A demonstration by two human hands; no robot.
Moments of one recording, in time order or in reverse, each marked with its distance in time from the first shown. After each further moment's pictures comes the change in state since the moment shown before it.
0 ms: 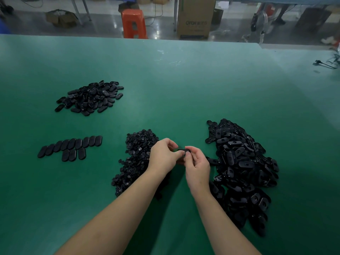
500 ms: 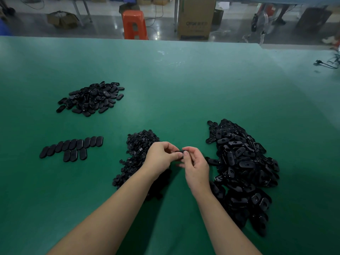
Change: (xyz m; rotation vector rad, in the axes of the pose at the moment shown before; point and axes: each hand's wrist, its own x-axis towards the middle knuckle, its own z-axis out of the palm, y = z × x) left_hand 0.001 -0.013 -0.012 -0.191 -0.139 0.019; right_hand -0.003 -0.007 -0.001 -0.015 -0.081 -0.033
